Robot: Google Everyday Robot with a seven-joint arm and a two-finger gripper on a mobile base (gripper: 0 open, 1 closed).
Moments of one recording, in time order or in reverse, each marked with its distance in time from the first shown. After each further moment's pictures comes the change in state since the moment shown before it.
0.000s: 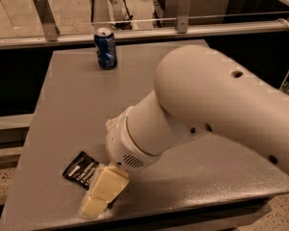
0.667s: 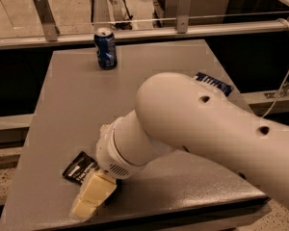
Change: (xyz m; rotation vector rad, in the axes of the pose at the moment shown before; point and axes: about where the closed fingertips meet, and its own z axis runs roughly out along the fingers) arm 0.002 -0.006 0.035 0.049 -0.004 0.021
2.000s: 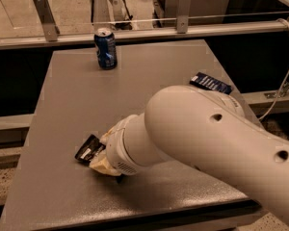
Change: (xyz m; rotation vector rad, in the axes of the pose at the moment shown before) arm 0.008 -0.029 -0.011 0.173 -0.015 0.003
